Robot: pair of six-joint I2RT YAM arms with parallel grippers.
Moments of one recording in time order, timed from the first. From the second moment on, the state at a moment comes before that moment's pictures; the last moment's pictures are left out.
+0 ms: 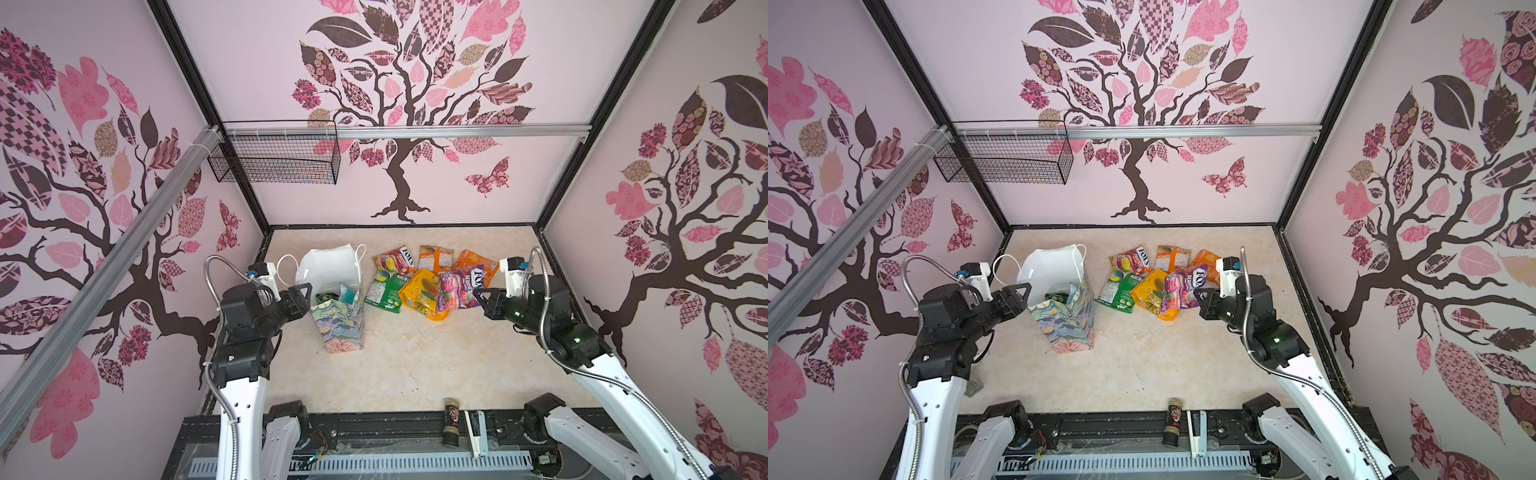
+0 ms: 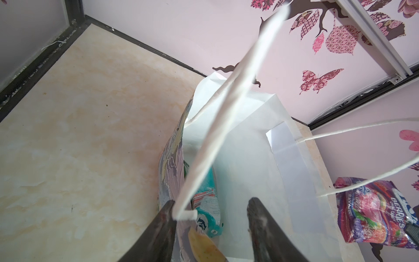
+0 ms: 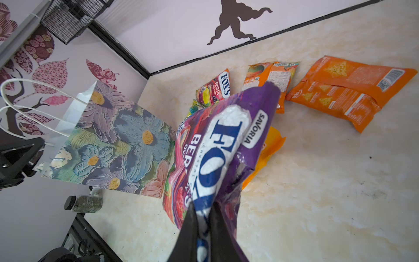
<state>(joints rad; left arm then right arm) 0.19 0.72 0.87 -0.61 0.41 -0.34 0.37 0.81 0.83 -0.44 -0.26 0.50</state>
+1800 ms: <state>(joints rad) 0.19 0.71 0.86 -0.61 0.41 -0.34 0.85 1.29 1.64 -0.53 -0.21 0.37</state>
